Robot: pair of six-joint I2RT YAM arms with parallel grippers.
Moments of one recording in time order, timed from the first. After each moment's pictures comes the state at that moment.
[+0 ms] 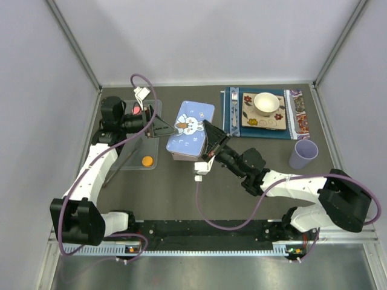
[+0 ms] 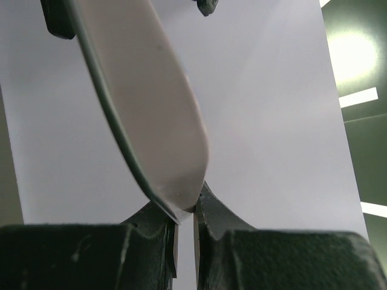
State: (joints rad) left arm -0.08 1.23 1.02 -0.07 1.26 -0.71; right arm 0.97 1.33 0.59 1.06 0.05 -1.63
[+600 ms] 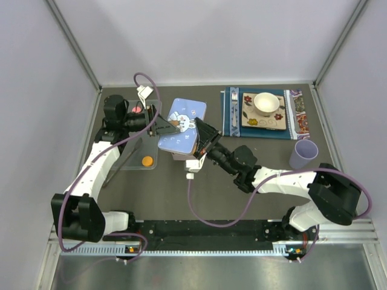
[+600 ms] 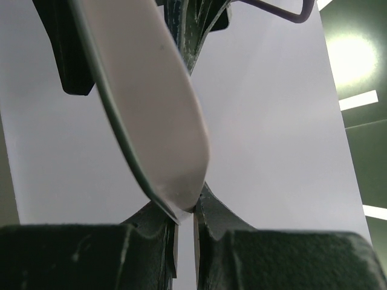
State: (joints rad) left arm -0.11 1.27 1.03 -0.01 1.26 -0.72; right arm 1.01 1.44 0.69 1.07 0.07 -1.63
